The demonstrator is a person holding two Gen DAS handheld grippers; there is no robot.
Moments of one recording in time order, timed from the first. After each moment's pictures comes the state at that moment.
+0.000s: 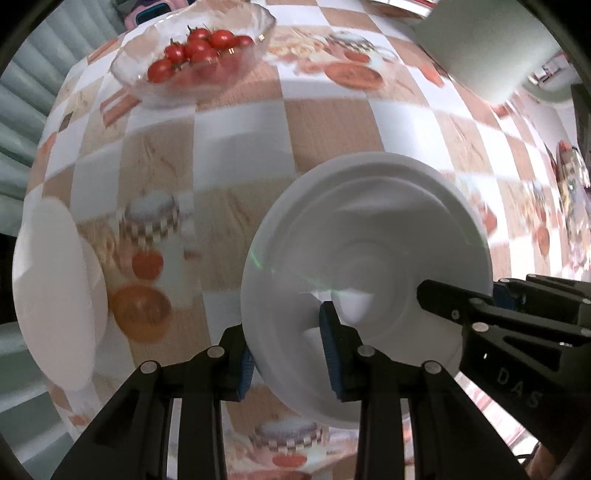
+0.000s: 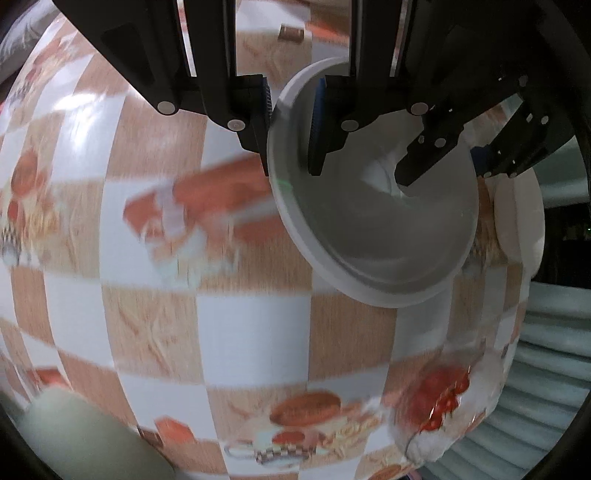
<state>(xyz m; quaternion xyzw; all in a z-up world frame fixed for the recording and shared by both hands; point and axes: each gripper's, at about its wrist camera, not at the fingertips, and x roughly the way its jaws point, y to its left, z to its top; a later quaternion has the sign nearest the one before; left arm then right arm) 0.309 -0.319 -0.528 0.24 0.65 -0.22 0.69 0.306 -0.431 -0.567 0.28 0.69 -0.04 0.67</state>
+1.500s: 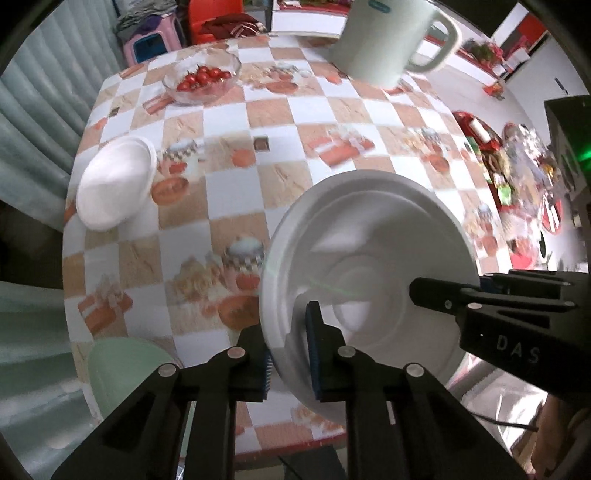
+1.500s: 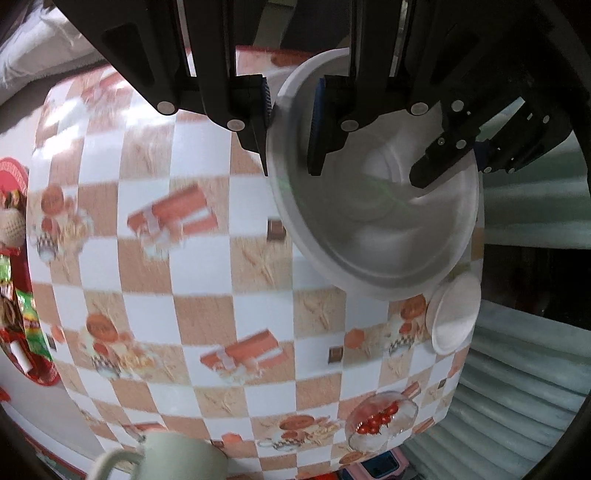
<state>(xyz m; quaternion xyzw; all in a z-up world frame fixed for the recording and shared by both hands) 0.163 -0.248 -0.405 0.22 0.62 -0.28 0.70 0.184 -0.412 -0.487 0.29 0.66 -0.05 0.69</state>
